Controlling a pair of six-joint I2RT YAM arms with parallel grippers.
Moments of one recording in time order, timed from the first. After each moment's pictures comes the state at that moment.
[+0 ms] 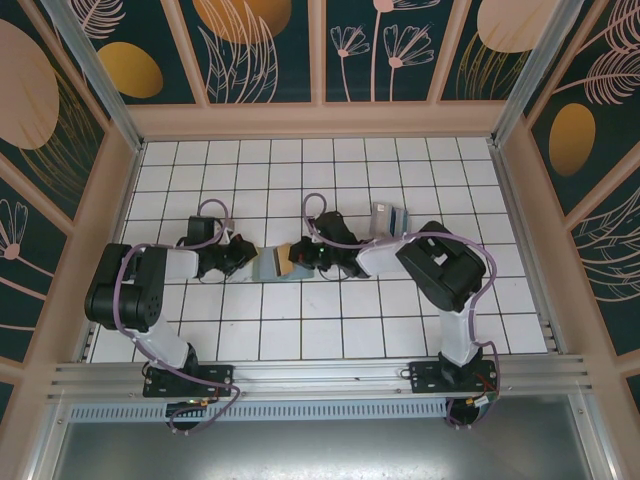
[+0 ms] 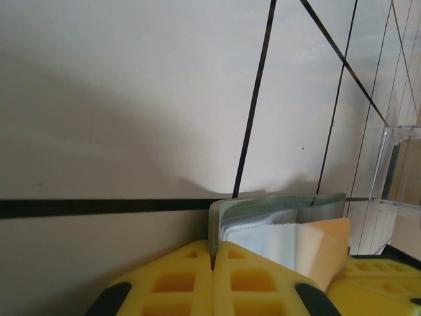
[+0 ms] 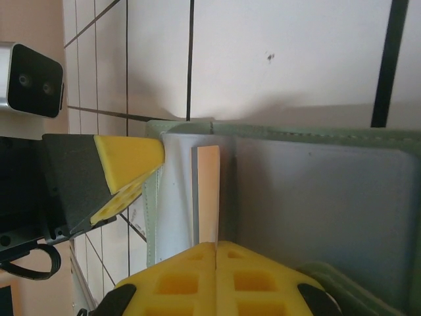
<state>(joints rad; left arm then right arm) -0.10 1.67 0.58 0.18 0.63 -0.74 0.82 1.96 0.95 0.38 -0.39 1.02</state>
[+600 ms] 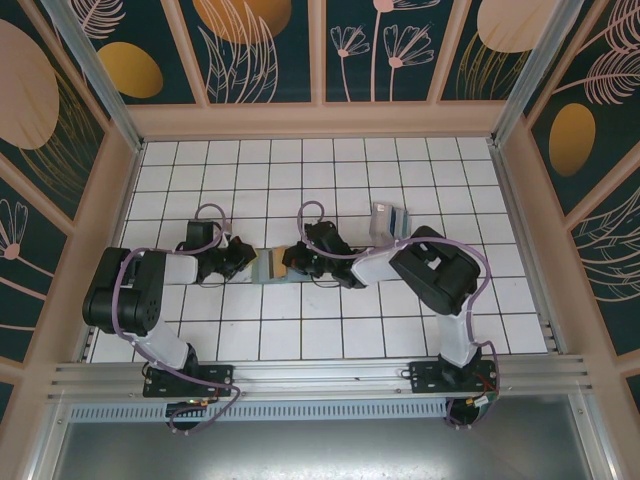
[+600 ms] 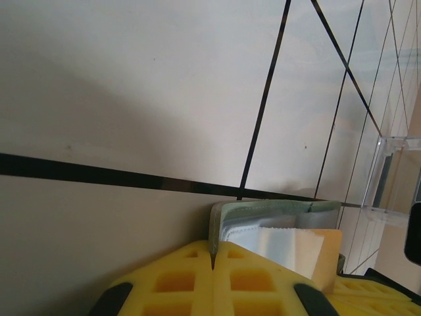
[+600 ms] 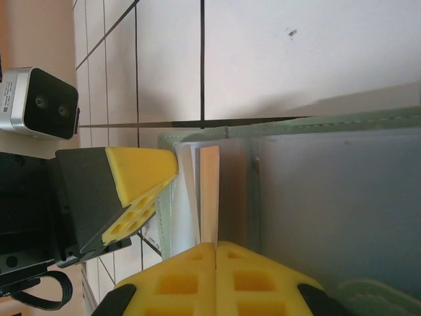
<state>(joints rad) -0.10 1.65 0.53 0.23 0.62 -0.81 0.88 1.98 0.93 0.48 -0.28 1.13</state>
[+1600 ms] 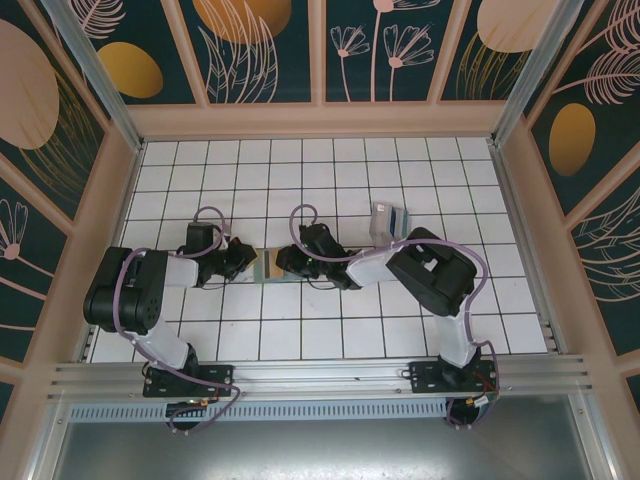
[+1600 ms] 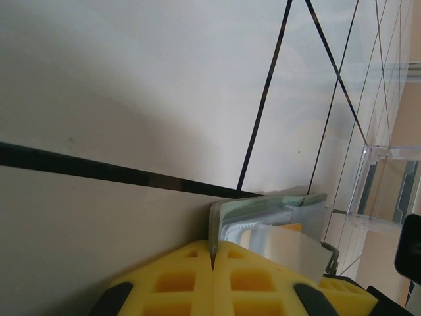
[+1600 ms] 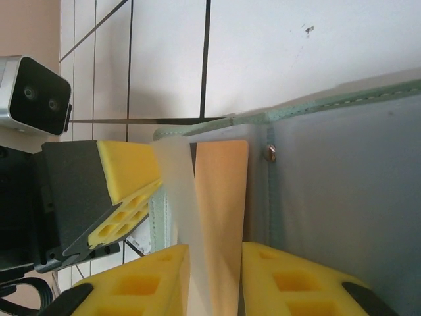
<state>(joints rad) -0.10 1.66 0.50 0.33 0.63 -0.88 0.91 1.98 0.96 0.42 -0.21 1.05</state>
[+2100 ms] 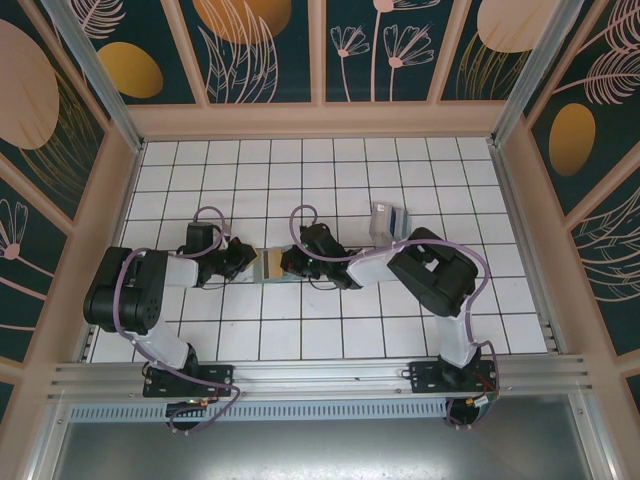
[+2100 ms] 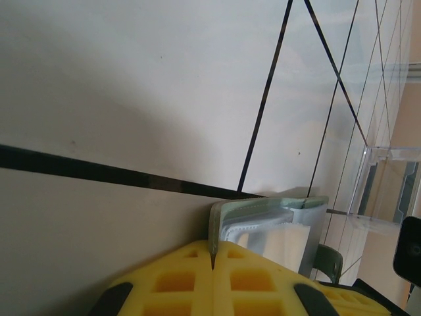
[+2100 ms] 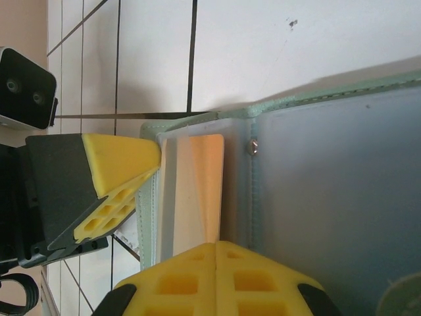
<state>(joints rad) -0.10 1.66 0.50 0.33 0.63 -0.88 0.91 1.98 0.96 0.38 -0.21 1.04</state>
